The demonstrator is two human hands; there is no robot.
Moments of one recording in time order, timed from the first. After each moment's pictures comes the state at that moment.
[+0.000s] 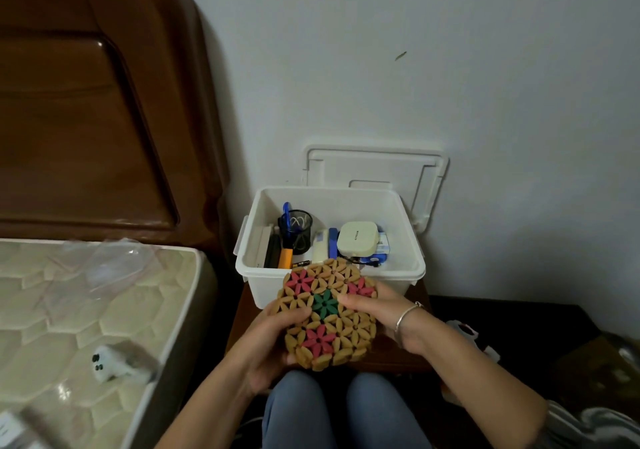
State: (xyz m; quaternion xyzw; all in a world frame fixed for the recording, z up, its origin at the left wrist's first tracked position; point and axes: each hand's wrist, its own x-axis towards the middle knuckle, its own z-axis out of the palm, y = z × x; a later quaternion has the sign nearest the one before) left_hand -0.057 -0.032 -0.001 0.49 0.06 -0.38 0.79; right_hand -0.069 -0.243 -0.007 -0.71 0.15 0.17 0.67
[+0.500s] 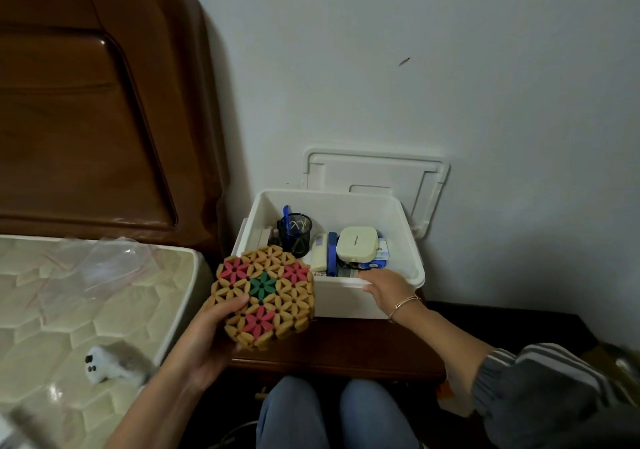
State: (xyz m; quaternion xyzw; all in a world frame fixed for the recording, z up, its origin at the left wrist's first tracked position) left_hand -0.029 0.027 -0.015 0.46 0.09 -0.27 0.84; right_hand 0.001 -0.301 -0.068 -0.99 -0.03 0.02 0.12
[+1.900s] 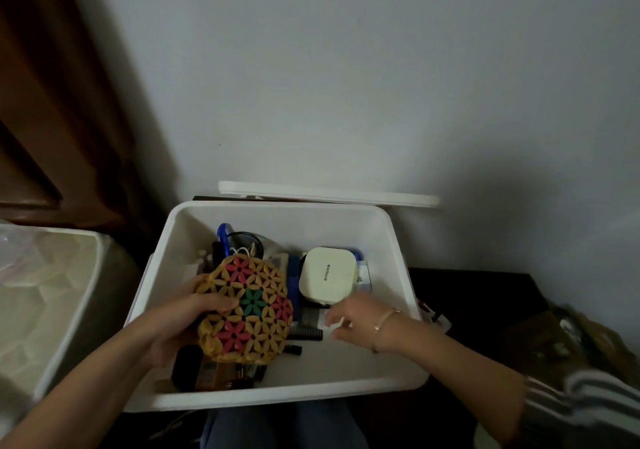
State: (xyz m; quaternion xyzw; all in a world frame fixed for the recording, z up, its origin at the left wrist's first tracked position) left_hand 0.074 -0.056 -0.076 0.63 0.06 -0.42 0.65; right_hand -0.010 -0.340 -0.069 -0.95 -0.08 0.26 0.17
